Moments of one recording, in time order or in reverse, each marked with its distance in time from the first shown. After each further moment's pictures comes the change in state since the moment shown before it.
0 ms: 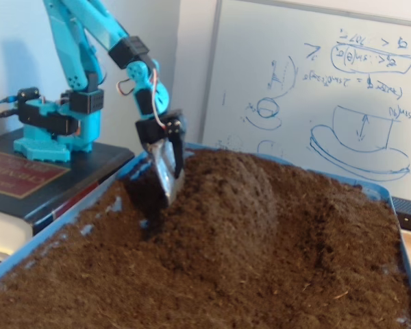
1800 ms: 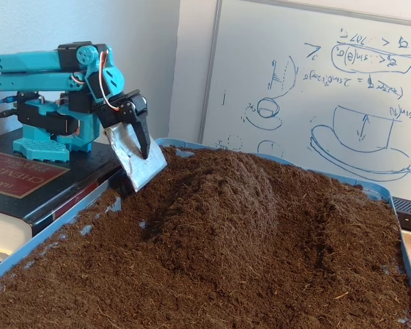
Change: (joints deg) arm -4.0 75.4 25.2 49.4 12.1
